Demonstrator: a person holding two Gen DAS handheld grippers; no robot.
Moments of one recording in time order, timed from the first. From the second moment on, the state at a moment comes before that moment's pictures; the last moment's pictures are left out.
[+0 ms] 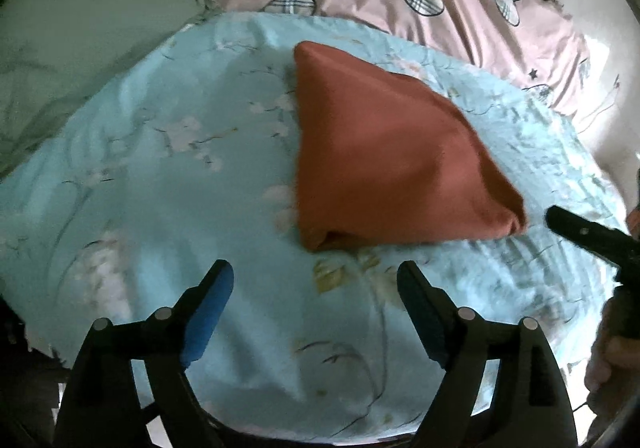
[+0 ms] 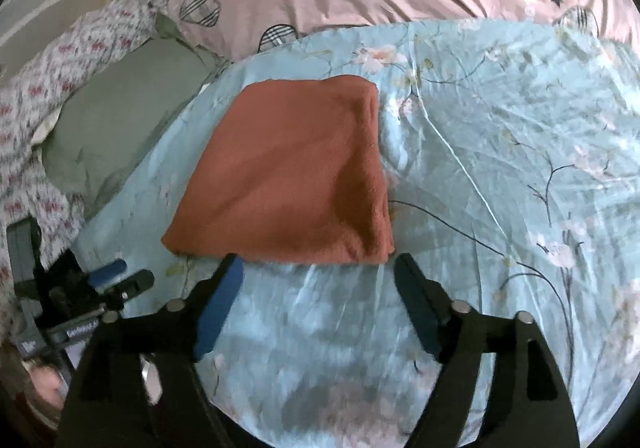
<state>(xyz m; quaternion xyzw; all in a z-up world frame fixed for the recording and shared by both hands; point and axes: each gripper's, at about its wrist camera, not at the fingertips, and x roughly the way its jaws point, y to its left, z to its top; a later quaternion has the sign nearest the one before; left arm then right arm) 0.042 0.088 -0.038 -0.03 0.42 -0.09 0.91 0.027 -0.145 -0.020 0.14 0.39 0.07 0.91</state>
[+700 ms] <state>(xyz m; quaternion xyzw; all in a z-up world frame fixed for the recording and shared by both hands) 0.016 0.090 -0.030 0.05 0.42 -0.05 0.90 -0.009 -0.128 -0.004 0.09 0.38 0.09 0.92</state>
